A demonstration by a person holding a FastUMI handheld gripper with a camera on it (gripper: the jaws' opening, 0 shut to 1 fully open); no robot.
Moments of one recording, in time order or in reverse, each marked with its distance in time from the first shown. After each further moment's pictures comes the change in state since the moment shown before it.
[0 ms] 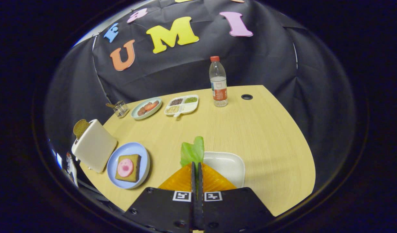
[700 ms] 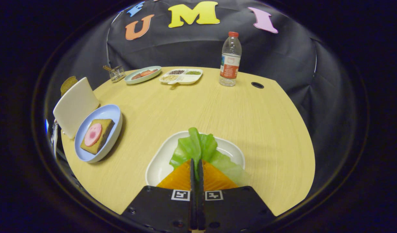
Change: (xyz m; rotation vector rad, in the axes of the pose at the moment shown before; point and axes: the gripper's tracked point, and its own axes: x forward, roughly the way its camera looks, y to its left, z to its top) arm 0.071 -0.047 -0.055 -0.238 0.159 -0.054
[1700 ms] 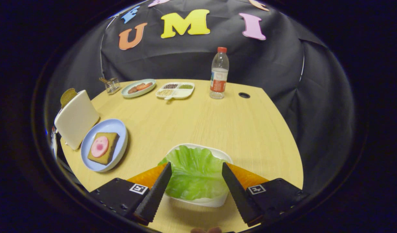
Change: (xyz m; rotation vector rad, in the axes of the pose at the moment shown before) arm -0.033 0.003 0.011 0.045 -0.046 -0.058
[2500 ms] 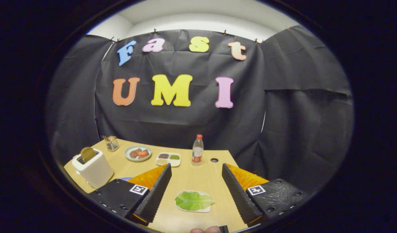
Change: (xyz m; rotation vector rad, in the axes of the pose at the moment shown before) arm -0.246 0.016 0.120 0.079 -0.502 -0.213
